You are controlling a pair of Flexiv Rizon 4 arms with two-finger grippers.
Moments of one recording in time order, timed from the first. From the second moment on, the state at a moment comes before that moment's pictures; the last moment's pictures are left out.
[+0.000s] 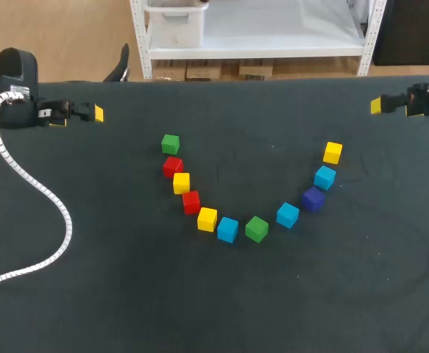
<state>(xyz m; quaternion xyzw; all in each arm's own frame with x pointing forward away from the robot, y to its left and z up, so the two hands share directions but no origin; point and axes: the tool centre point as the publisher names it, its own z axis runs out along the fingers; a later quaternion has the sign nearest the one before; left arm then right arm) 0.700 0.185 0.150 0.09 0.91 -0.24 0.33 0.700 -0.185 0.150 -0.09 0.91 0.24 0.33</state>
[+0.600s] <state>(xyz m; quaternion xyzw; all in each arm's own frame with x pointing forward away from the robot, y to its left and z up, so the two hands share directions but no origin) 0.701 0.189 0.146 0.14 0.90 -0.22 0.33 0.700 -0.185 0.150 -0.09 0.91 0.24 0.33</state>
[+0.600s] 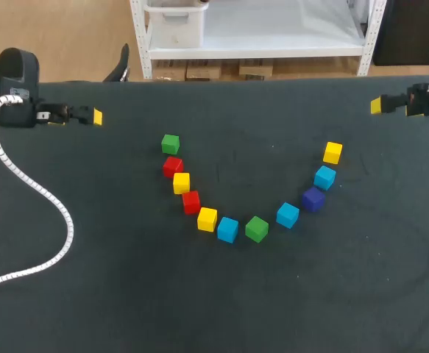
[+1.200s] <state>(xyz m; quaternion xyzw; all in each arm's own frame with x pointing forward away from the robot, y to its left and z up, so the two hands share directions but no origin) 0.728 0.178 0.154 0.33 0.87 -0.18 0.32 0.700 -0.185 0.150 -0.09 0.91 0.24 0.33</state>
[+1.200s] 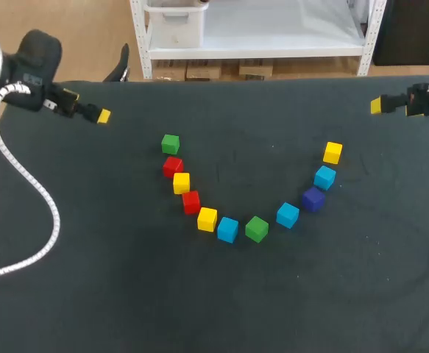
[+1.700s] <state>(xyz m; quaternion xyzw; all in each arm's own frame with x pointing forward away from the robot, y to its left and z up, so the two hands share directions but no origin) 0.745 0.178 0.150 0.50 0.77 -0.24 0.33 0.700 -0.185 0.150 -0.09 0.91 0.24 0.33</state>
